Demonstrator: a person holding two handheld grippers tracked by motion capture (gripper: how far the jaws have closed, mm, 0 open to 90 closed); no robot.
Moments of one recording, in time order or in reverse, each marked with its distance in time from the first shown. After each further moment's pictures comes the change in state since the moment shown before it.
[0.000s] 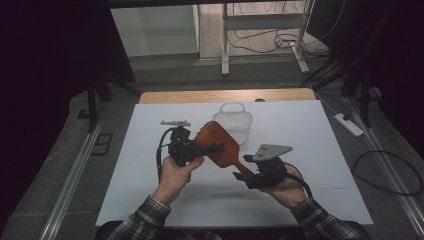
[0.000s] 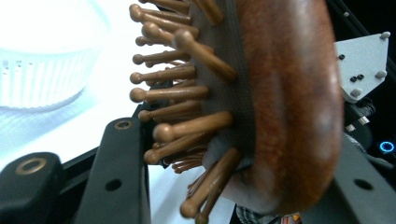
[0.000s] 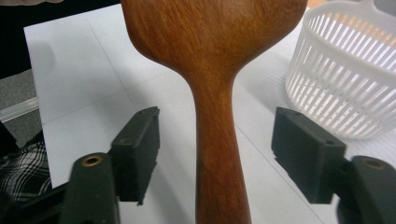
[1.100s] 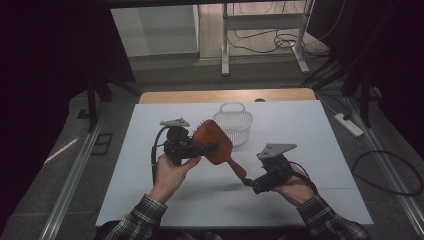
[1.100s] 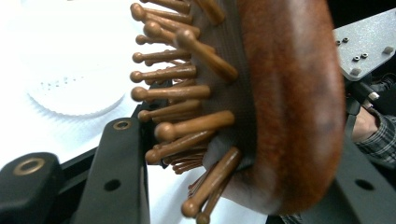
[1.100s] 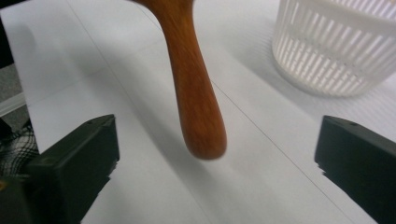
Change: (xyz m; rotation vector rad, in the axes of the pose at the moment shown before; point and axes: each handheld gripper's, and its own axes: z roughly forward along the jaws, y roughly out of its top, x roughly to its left) left arm -0.009 0.005 -0.011 0.015 0.152 0.112; right arm -0.014 -0.012 -0.005 0.094 -0.020 0.073
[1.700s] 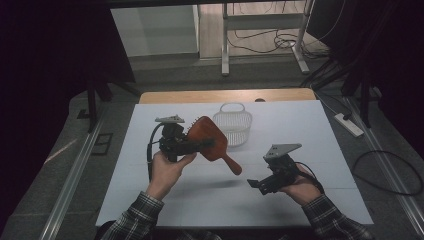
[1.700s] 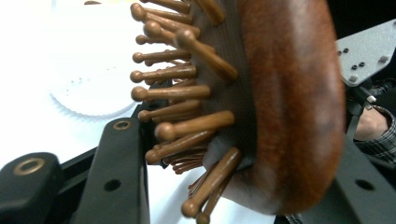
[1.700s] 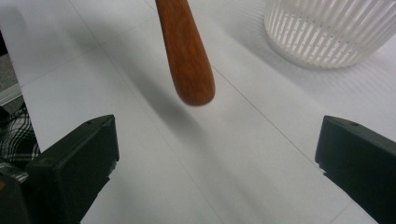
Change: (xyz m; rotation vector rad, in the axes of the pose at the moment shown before) left arm 0.010 0.004 -0.009 -0.010 0.027 -0.015; right arm -0.010 -0.010 -0.008 0.059 -0.002 0.019
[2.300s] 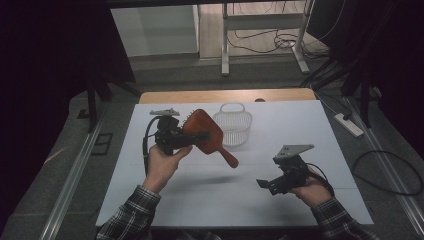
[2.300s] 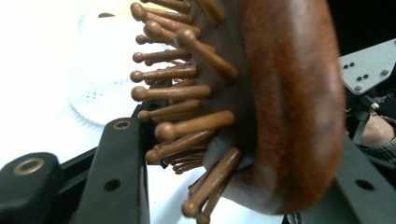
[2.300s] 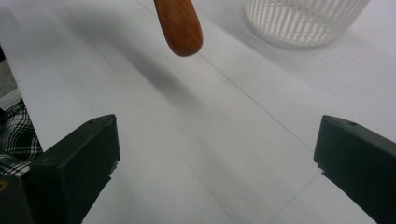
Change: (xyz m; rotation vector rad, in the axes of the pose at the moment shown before) left arm 0.009 0.014 -0.010 -0.019 0.015 -0.005; right arm -0.011 -0.014 -0.018 0.003 -0.018 0.052
